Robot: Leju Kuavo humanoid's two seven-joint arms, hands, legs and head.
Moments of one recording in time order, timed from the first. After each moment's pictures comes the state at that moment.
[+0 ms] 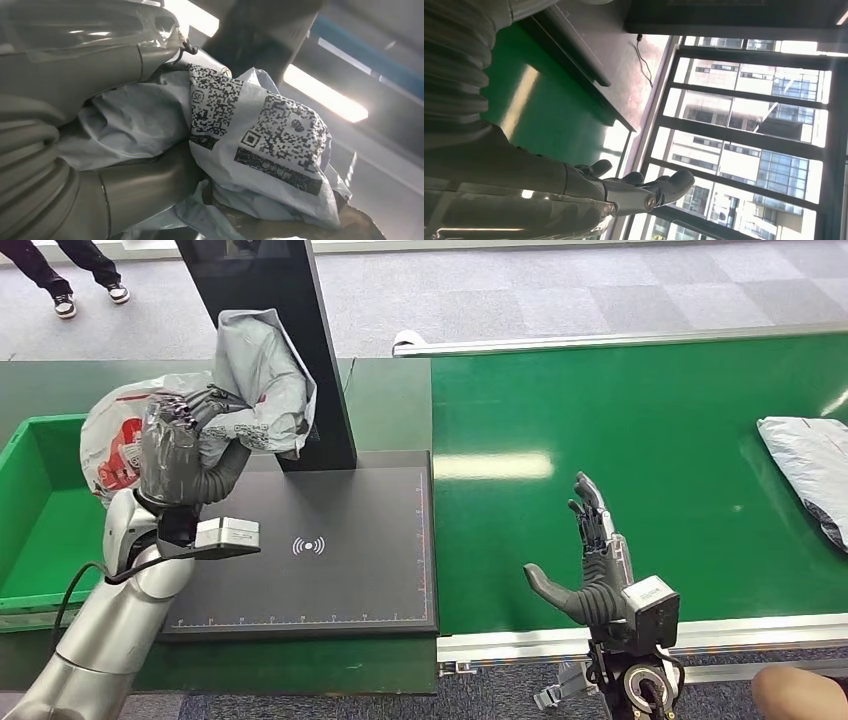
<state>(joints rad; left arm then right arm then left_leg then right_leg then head) -0.53 0.23 -0.27 -1.56 -0.69 0.40 -0.50 -0.05 0.07 0.02 -1.57 -0.03 0.12 -0.49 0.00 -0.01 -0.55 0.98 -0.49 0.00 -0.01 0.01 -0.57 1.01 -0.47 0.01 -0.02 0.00</state>
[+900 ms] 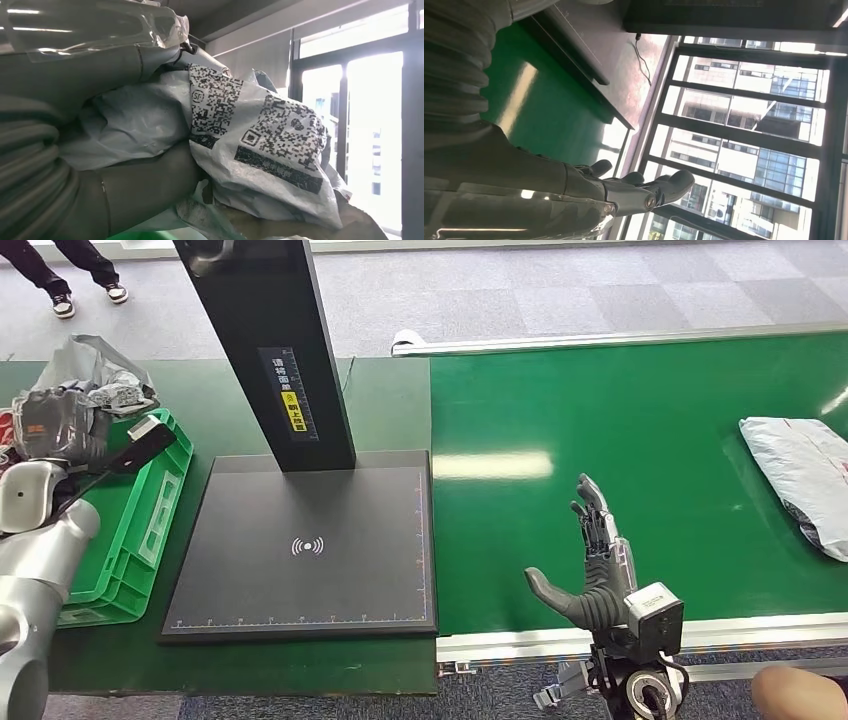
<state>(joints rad) -0.85 0.38 0.06 -0.64 -1.20 0.51 -0.21 -0.03 0.09 0.00 -1.61 -0.01 0.13 -0.49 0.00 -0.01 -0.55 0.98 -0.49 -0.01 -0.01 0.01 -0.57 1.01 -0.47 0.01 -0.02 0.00</state>
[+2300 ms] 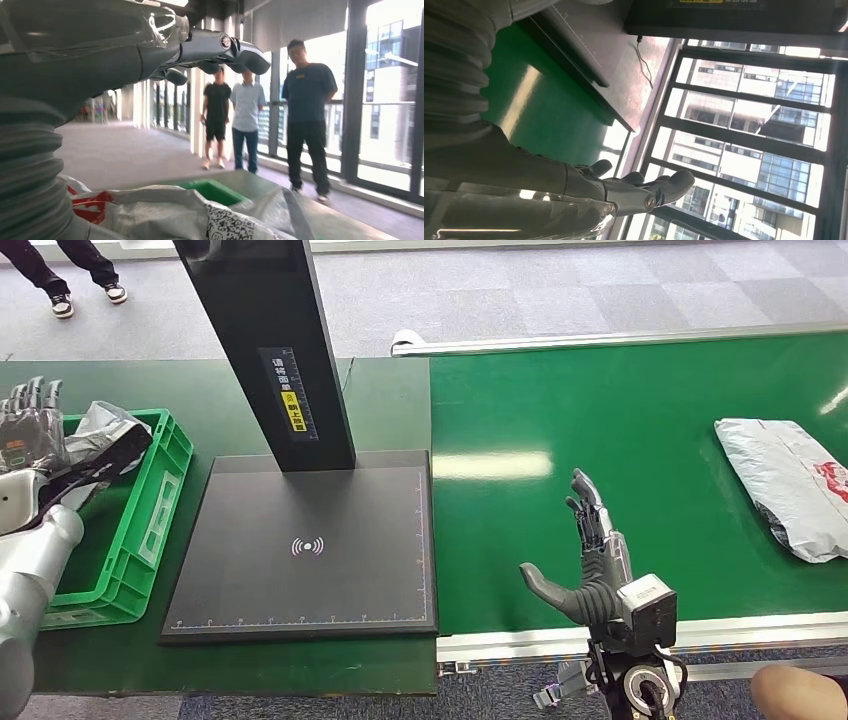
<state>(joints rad) -0.92 0.40 0.18 -0.45 -1.23 0.43 -0.15 -0.04 0.11 0.00 -1.62 0.02 0.16 -0.46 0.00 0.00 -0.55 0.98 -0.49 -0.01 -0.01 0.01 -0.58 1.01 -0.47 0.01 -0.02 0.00</state>
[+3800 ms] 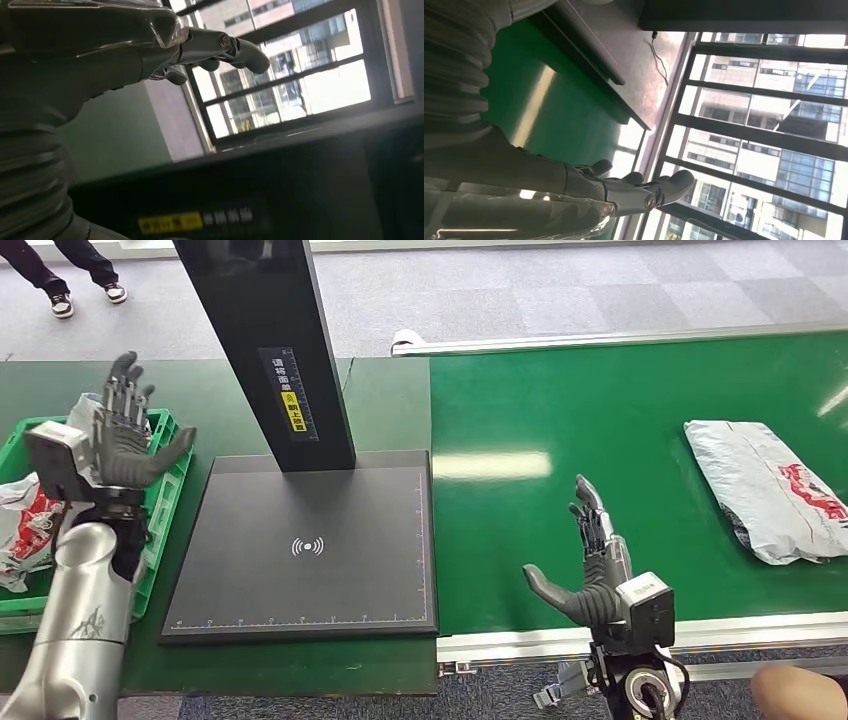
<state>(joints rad) -0.53 0.14 0.15 -1.25 0.01 -0.22 -0.48 -0.04 0.10 -0.01 -1.59 0.02 0.14 -0.44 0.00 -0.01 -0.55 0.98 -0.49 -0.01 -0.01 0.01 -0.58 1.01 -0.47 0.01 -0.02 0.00</state>
